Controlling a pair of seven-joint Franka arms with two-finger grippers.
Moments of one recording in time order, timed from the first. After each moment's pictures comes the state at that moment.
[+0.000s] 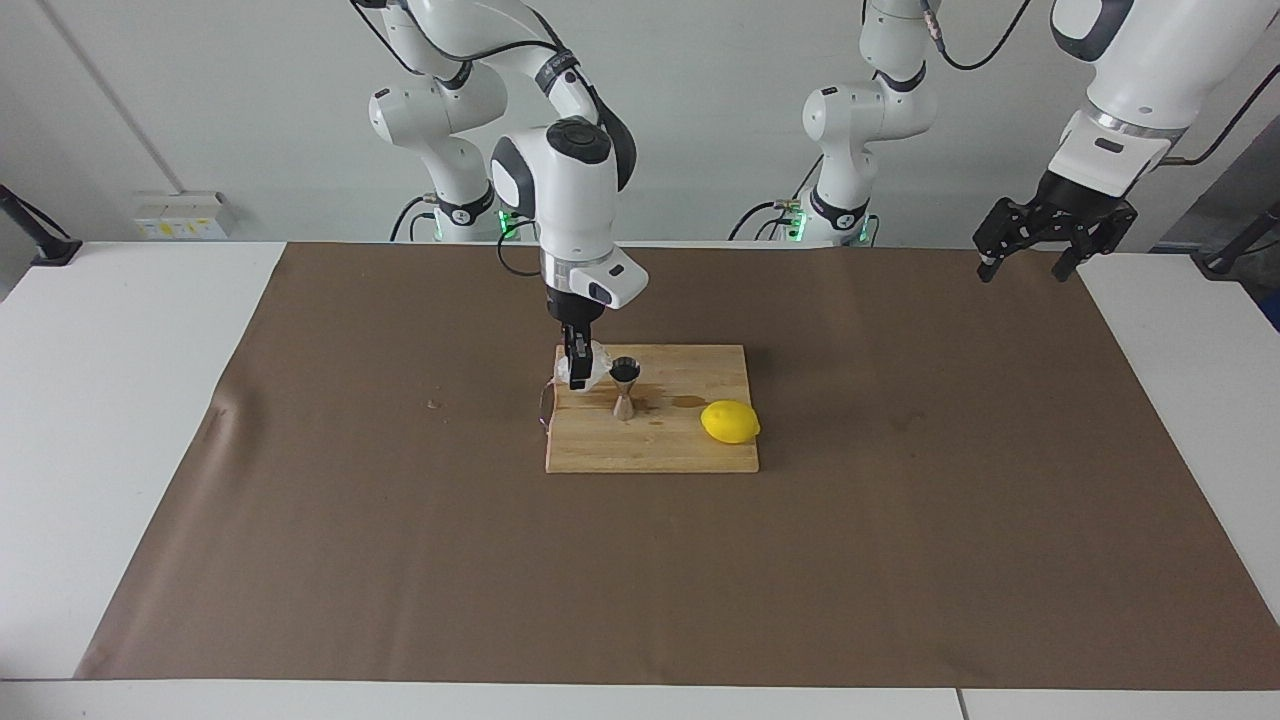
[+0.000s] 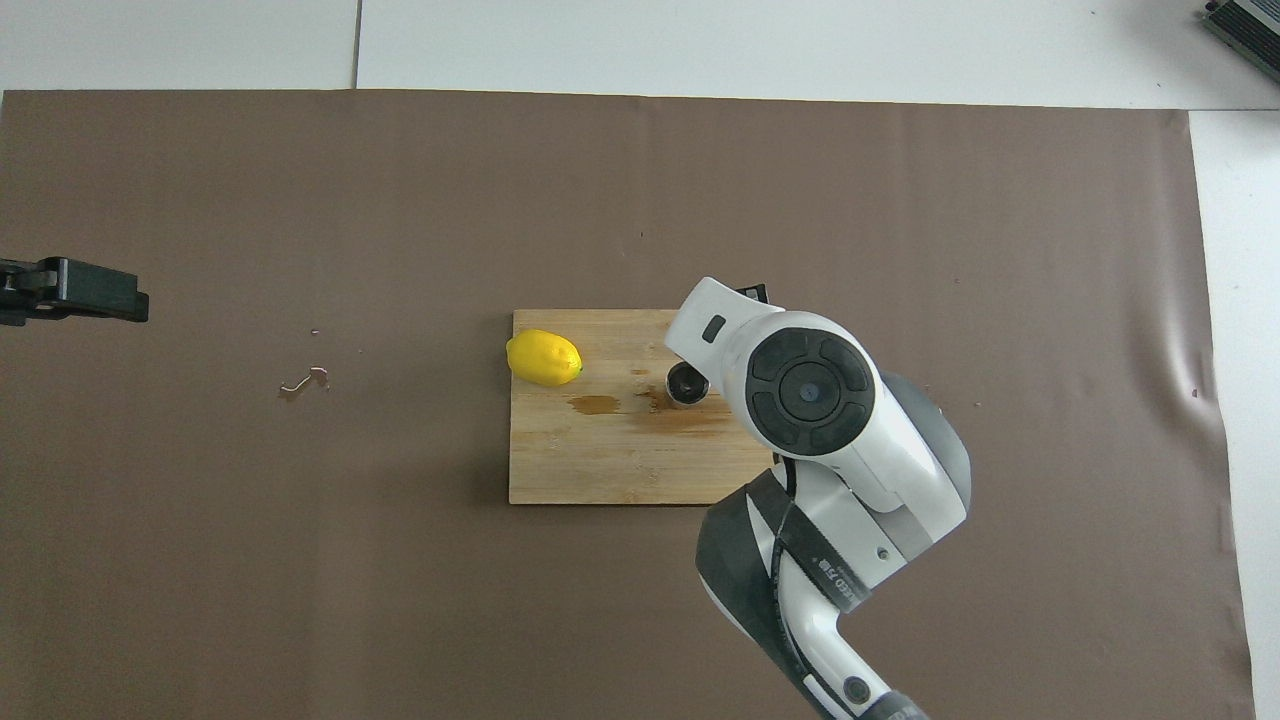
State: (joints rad) left arm 0.07 -0.05 -0.12 -1.59 -0.03 1.62 -0.02; right arm 0.44 0.13 0.04 -1.92 -0.15 2.18 -1.16
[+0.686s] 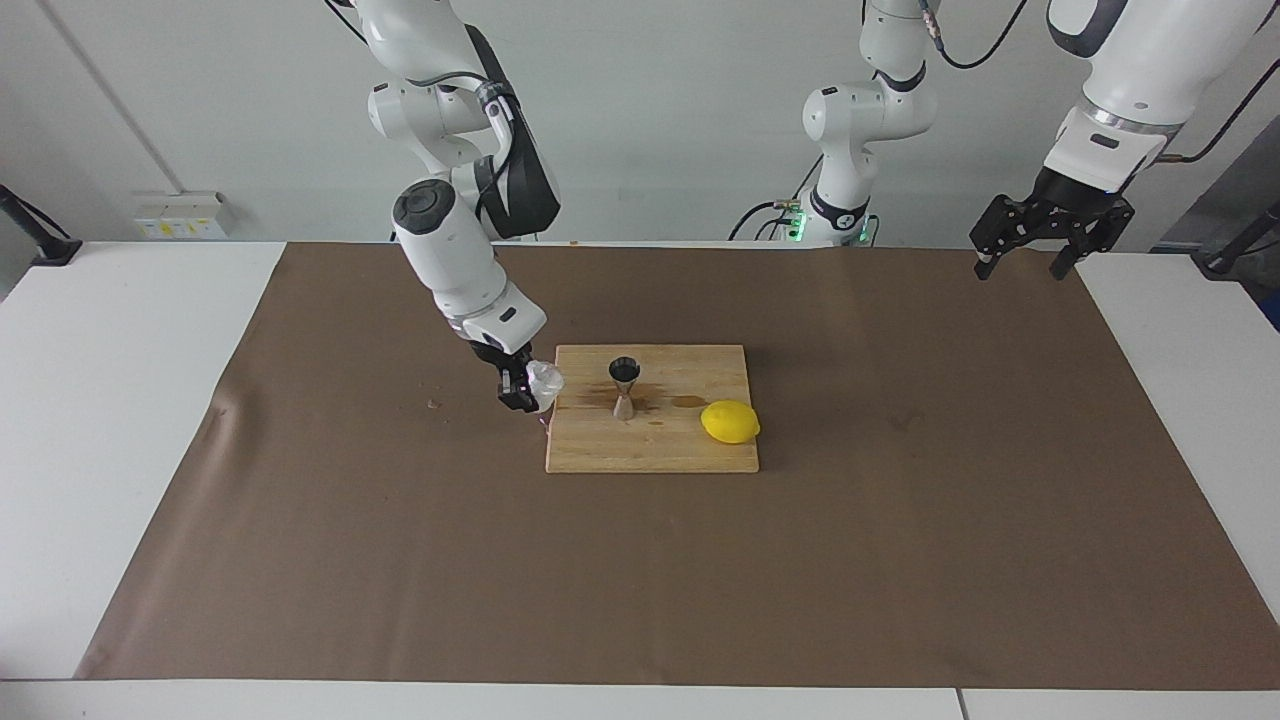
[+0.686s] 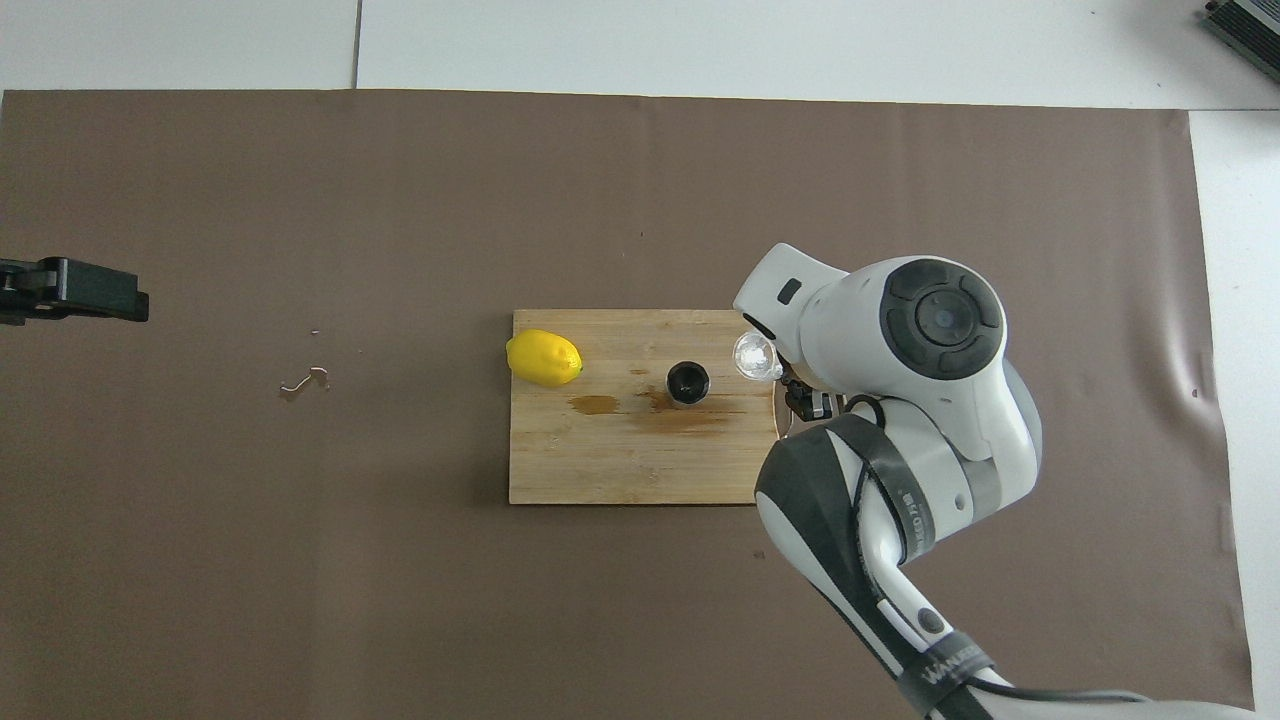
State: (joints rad) left arm 0.07 -0.05 -0.13 -1.59 -0.03 1.62 -0.02; right arm 0.22 0.14 0.04 -2.03 0.28 2.26 -1.55
